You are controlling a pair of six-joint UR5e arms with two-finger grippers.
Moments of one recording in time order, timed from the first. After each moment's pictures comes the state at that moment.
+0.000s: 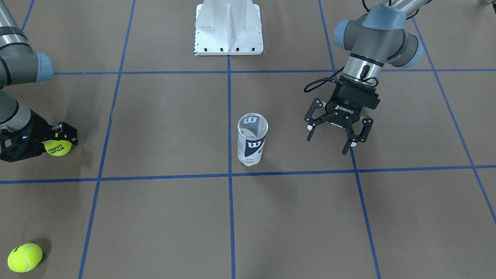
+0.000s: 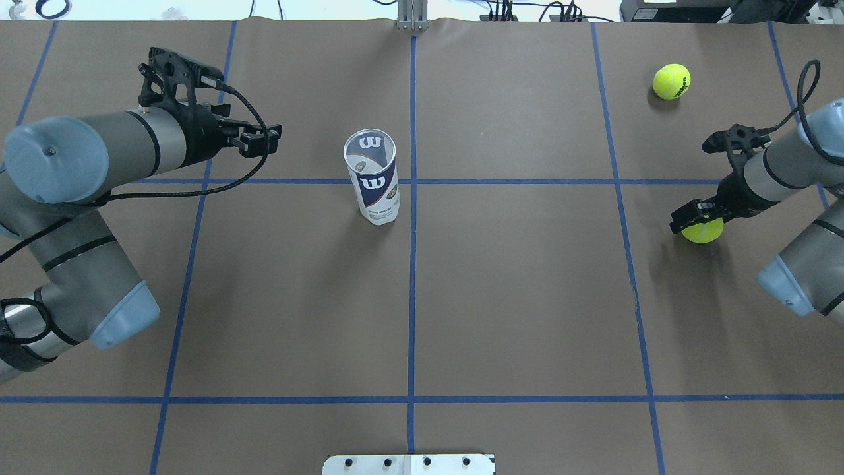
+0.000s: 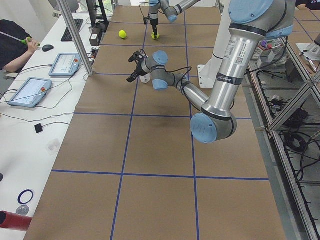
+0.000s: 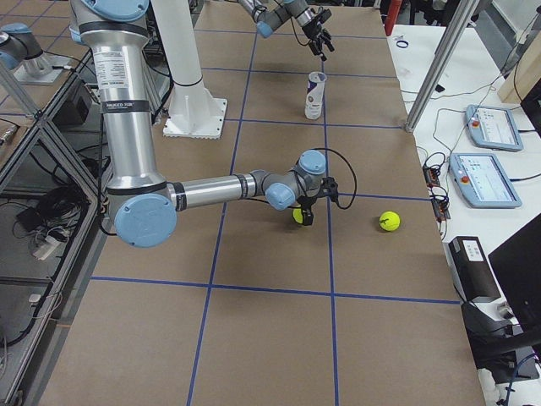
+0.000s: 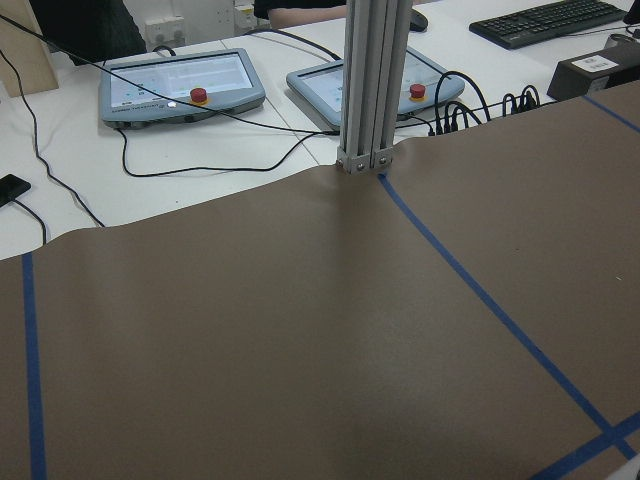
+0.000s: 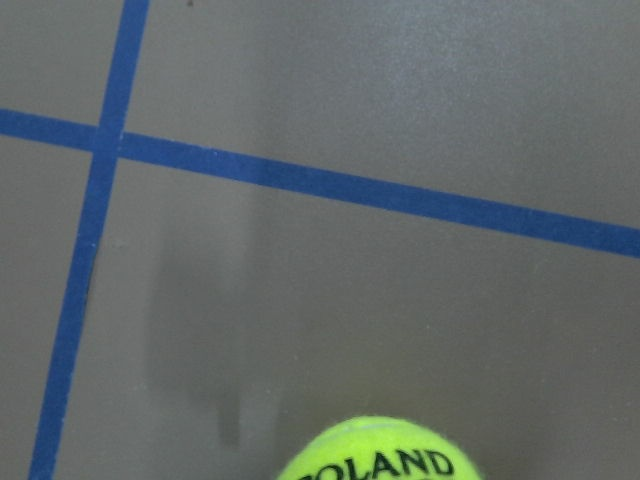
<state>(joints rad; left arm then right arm) -0.73 -1.92 -1.76 -2.35 -1.55 -0.74 0.95 -1.46 1.55 -1.09 2.22 0.62</state>
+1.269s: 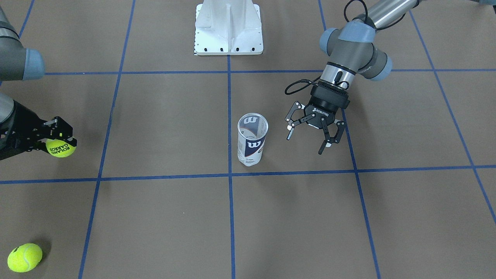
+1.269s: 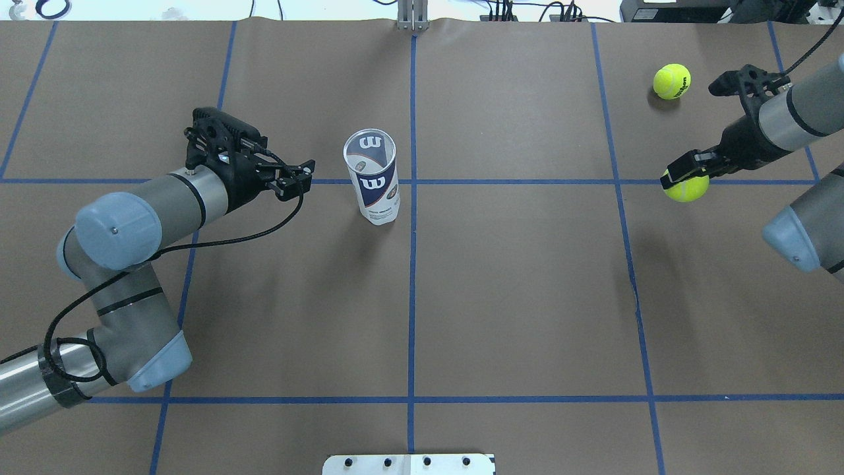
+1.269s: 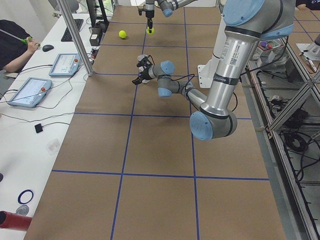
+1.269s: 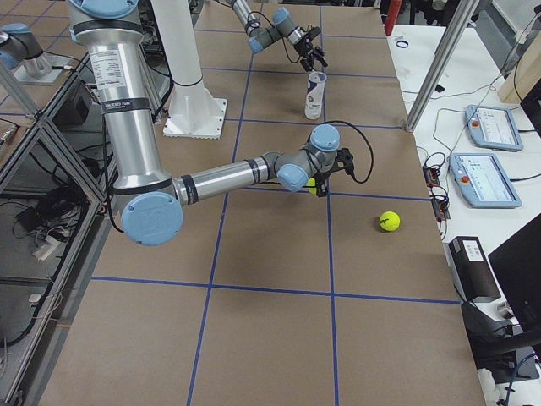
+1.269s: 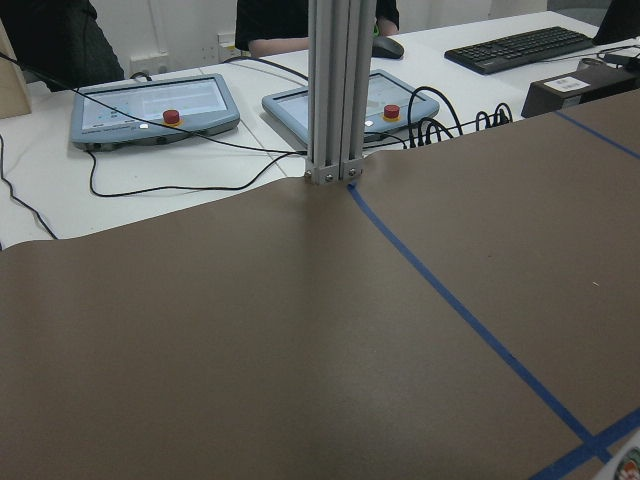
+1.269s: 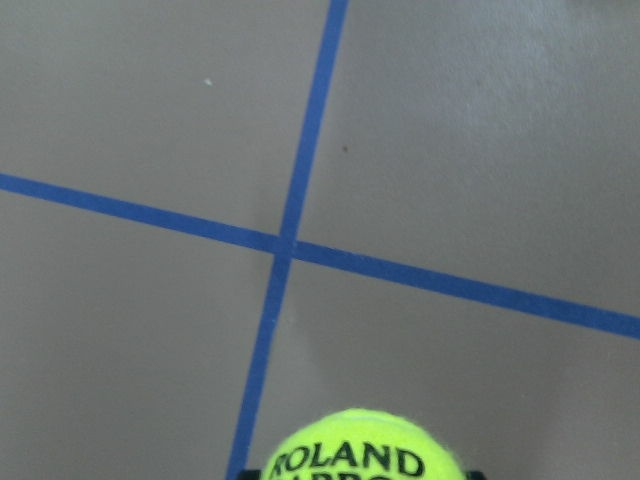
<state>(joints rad) -0.57 -1.92 -1.62 -2.62 -1.35 -0.71 1.06 -1.39 1.64 -1.09 2.34 0.64</state>
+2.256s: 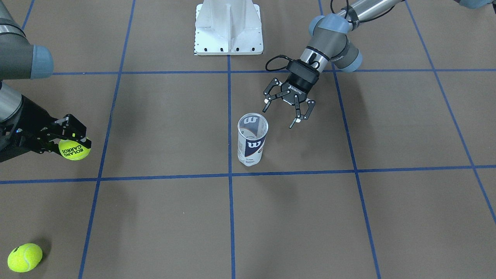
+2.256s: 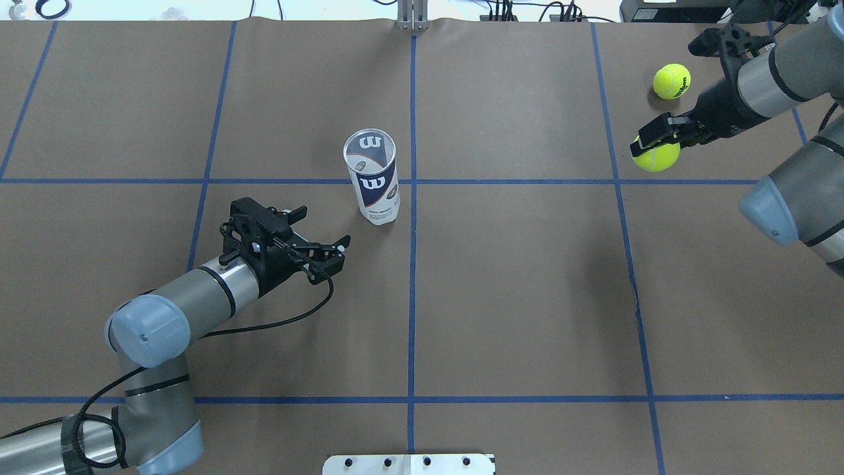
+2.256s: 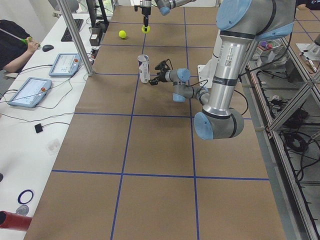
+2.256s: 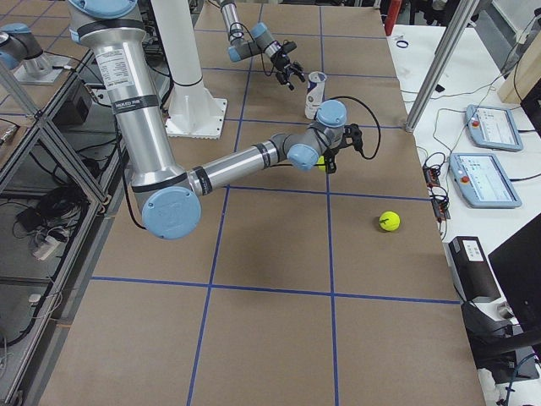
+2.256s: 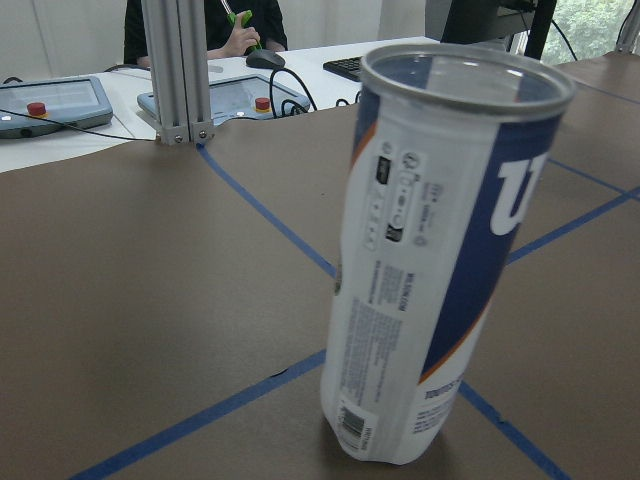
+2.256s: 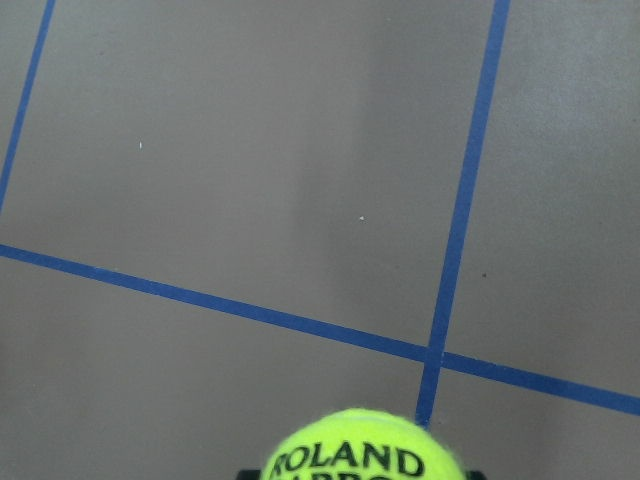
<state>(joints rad) -0.35 -1.92 -1.59 -2.77 -1.18 -0.67 1.06 -1.29 1.66 -1.09 2.35 0.74</state>
